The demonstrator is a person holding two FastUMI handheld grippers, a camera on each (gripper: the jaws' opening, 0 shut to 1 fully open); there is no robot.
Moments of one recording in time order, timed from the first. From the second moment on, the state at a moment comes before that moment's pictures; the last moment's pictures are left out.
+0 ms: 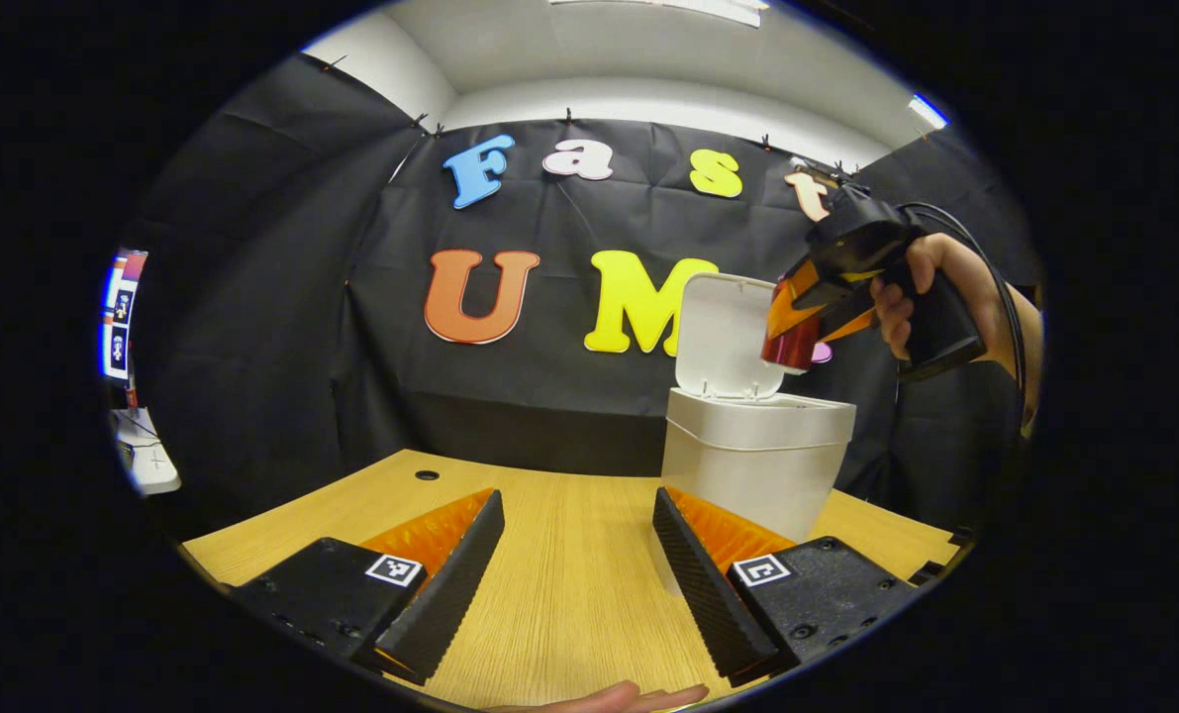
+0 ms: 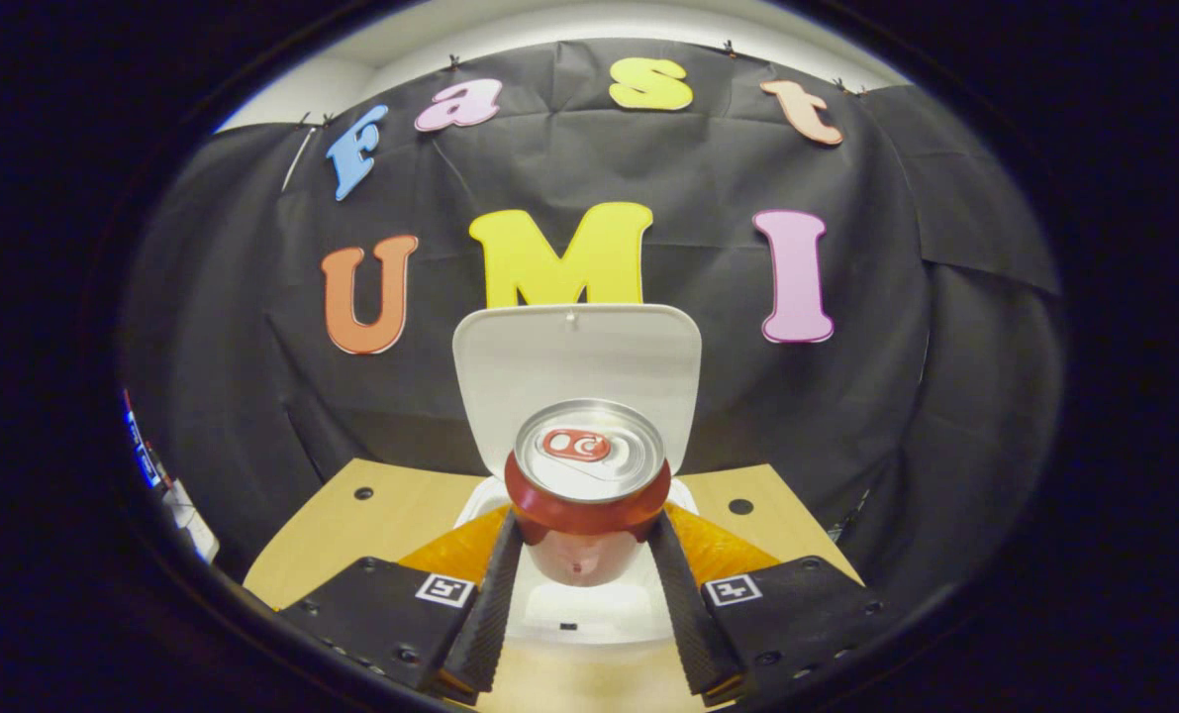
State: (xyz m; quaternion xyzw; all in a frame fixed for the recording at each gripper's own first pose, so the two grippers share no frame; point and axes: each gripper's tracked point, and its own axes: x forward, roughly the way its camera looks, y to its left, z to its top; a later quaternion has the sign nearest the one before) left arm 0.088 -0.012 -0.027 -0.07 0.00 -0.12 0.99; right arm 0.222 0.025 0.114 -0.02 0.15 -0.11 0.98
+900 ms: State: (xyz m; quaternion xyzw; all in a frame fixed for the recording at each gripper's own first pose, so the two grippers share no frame) left arm 0.091 -0.001 -0.036 -0.09 0.00 -0.17 0.98; right arm 0.259 0.056 0.122 -0.05 0.17 -0.15 0.97
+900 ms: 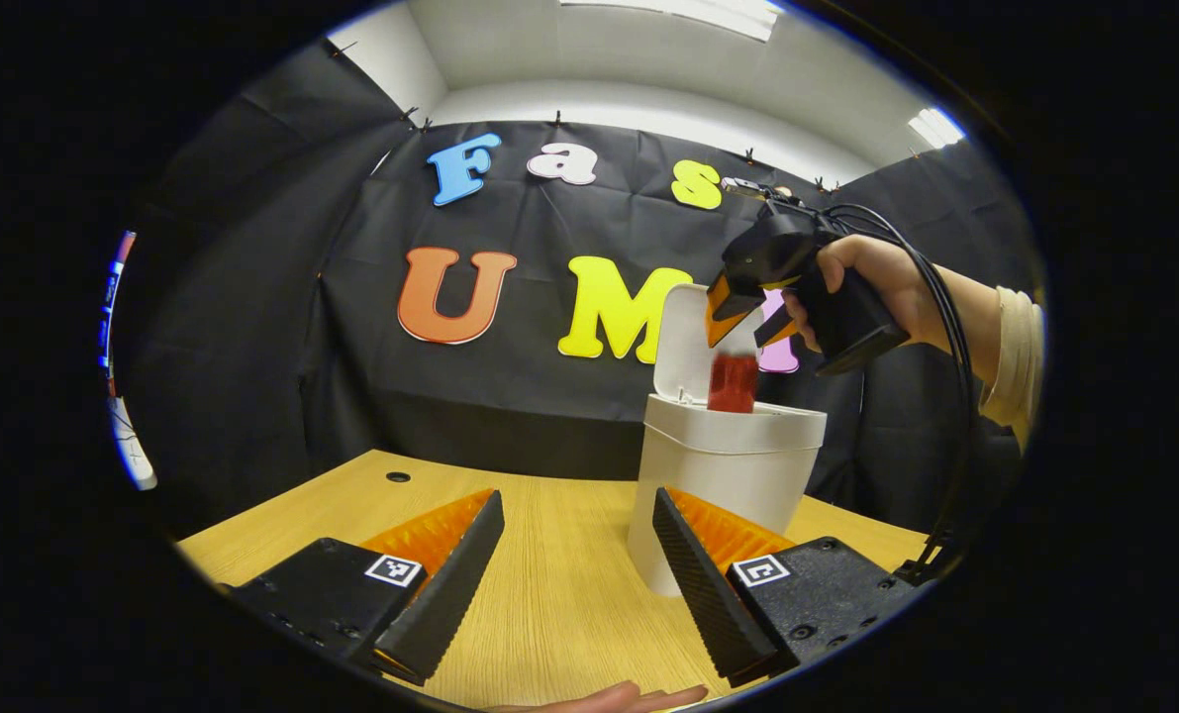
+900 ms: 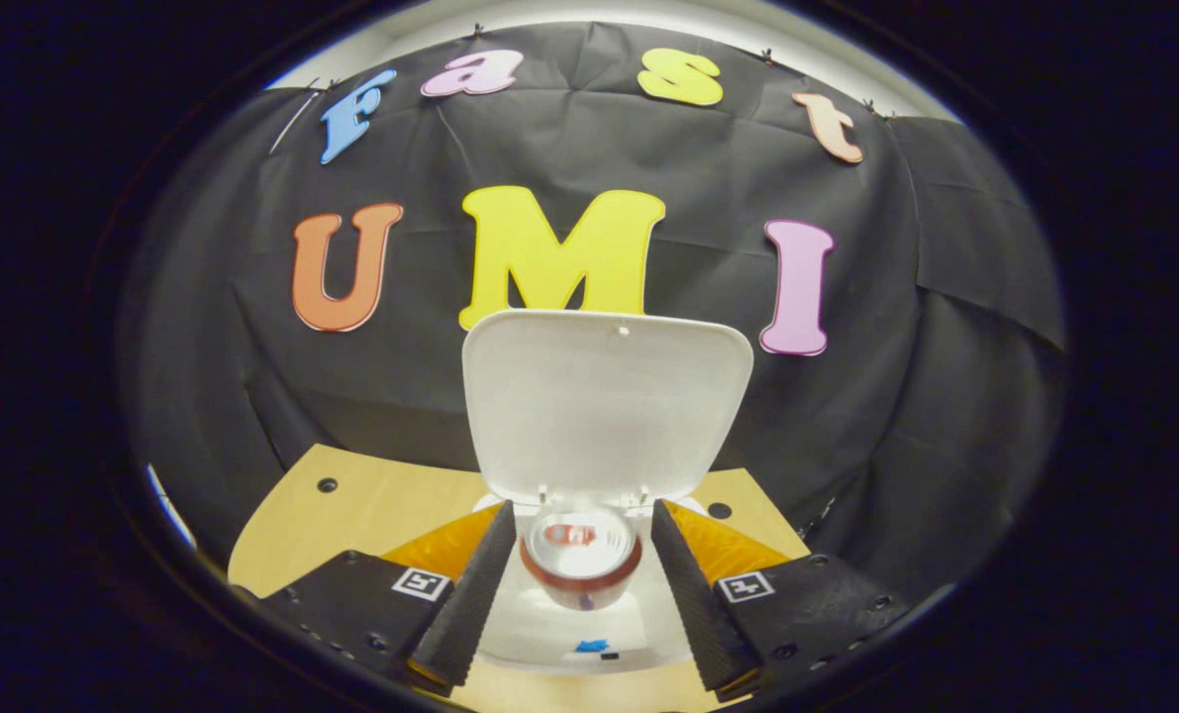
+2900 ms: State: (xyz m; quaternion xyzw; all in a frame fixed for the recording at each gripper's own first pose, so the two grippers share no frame) left arm 0.092 0.016 -0.043 -0.03 0.01 -0.09 1.00; right arm 0.298 0.047 0.211 -0.02 -0.02 -0.11 0.99
